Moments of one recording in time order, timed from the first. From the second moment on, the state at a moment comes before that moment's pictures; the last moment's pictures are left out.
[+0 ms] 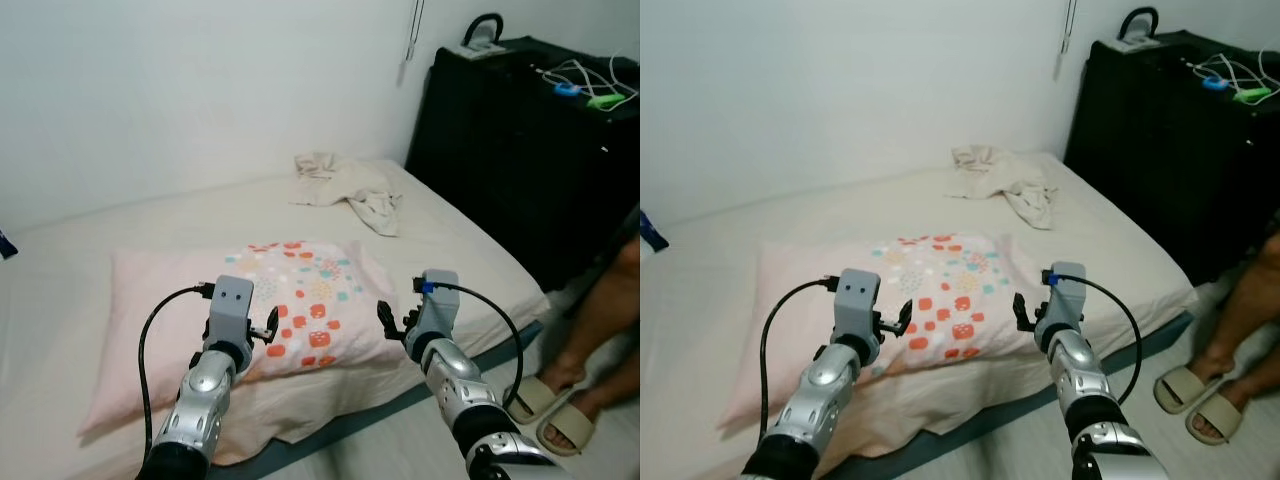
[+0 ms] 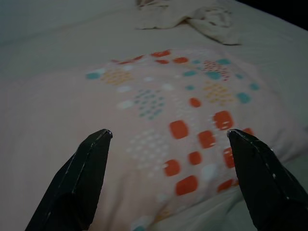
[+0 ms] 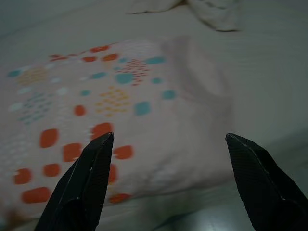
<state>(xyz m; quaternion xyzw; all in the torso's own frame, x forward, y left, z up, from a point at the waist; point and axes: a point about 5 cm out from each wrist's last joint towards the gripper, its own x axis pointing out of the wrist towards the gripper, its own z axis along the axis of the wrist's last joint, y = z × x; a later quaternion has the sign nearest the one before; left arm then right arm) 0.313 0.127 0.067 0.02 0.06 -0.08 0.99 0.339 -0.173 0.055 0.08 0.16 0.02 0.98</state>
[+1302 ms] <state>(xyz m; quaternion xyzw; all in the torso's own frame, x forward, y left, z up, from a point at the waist) 0.312 0.111 0.073 0.03 0.06 -0.10 0.99 0.331 -0.154 0.050 0.09 0.15 0.12 0.98</state>
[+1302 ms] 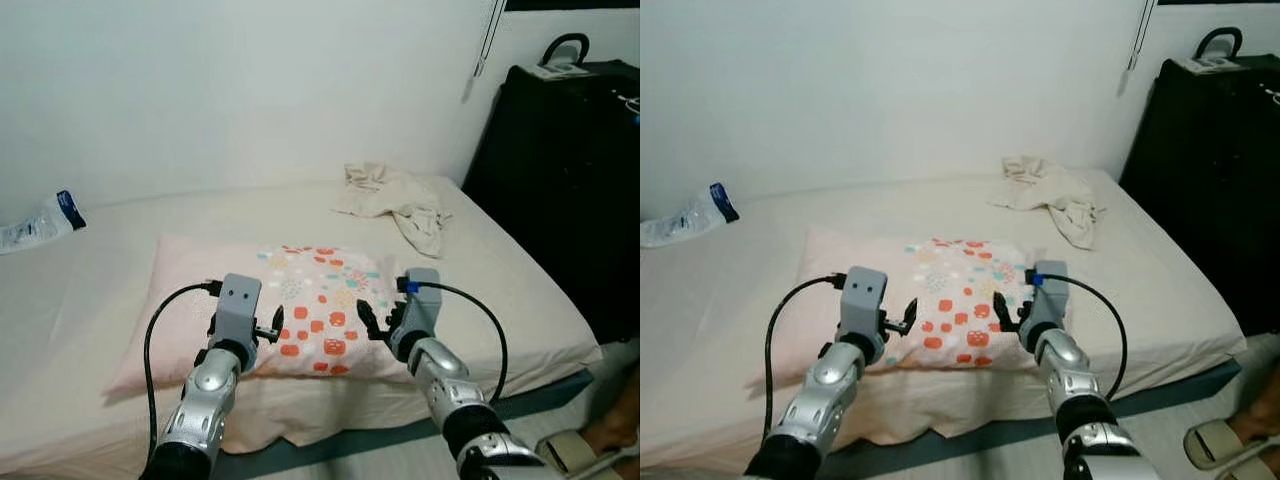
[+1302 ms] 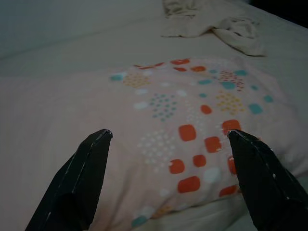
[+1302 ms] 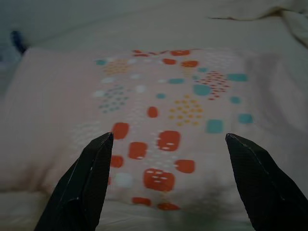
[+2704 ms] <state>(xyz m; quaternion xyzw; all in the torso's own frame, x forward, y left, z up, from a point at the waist) 0.311 0.108 0.077 0.02 0.05 -0.11 0.99 0.326 -0.198 0.039 0.15 0.21 -0.03 0.97</state>
